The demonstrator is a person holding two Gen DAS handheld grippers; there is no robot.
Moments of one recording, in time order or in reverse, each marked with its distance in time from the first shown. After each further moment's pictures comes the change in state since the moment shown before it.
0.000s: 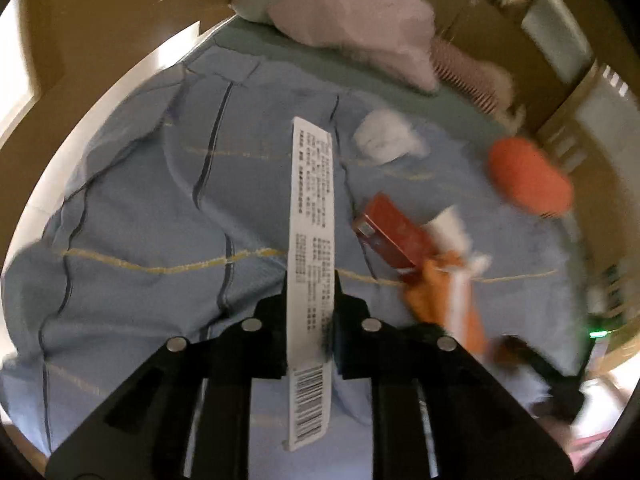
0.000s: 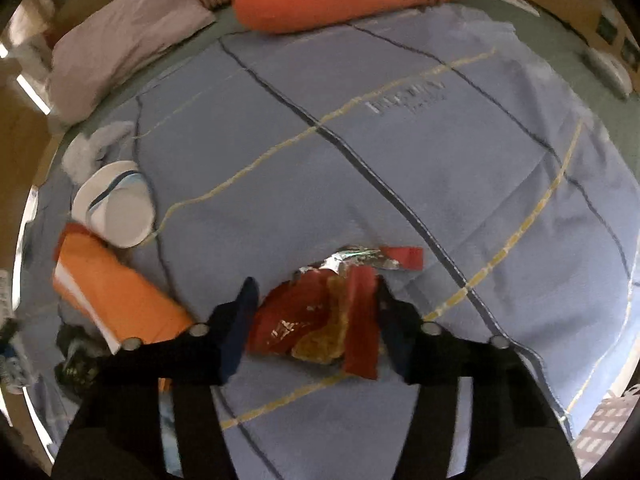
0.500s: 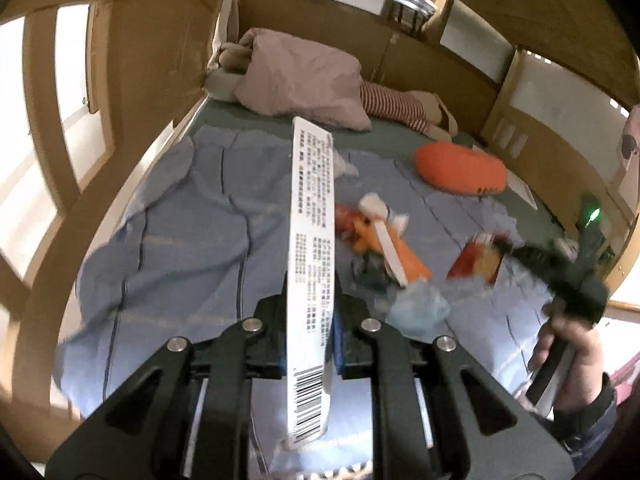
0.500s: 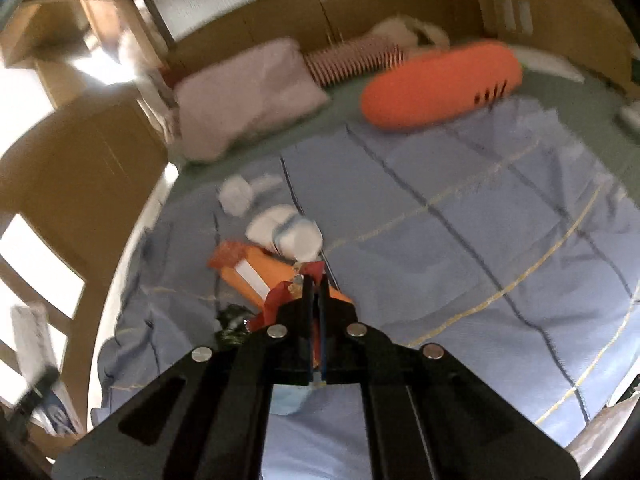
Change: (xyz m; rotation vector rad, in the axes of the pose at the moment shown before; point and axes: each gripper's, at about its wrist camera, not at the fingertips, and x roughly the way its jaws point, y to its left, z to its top) left arm -0.151 -0.005 -0.118 0.224 -0.213 -0.046; right arm -0.140 0.039 -0.055 -0.107 -0.333 0.296
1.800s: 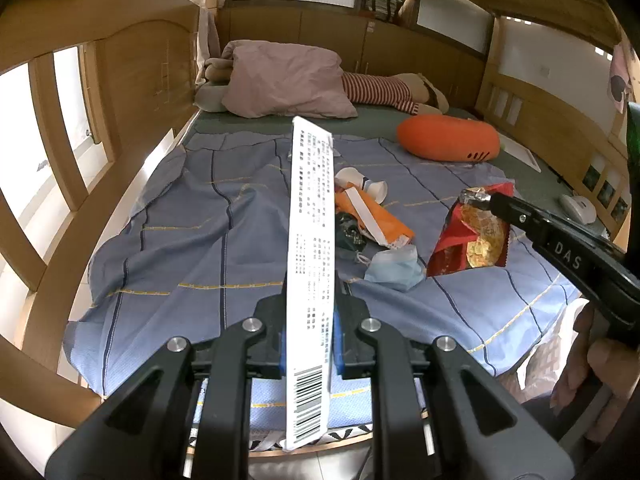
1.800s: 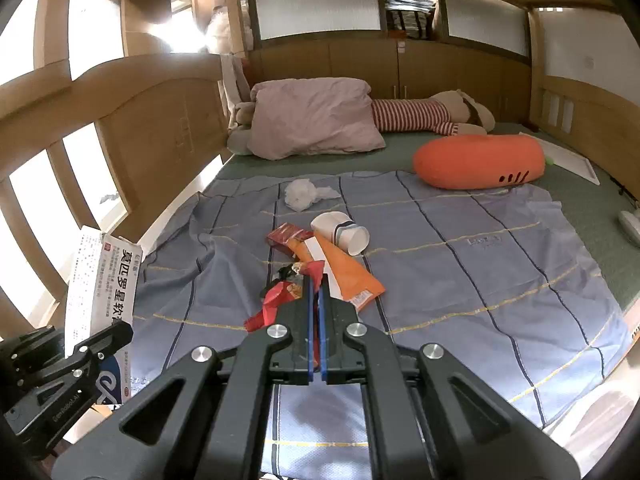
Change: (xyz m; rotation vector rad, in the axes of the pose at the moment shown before) left arm -0.033 -0.060 -0.052 0.131 -0.023 0.077; right arm -0.083 0.070 -0.058 -0.308 -0.076 0.020
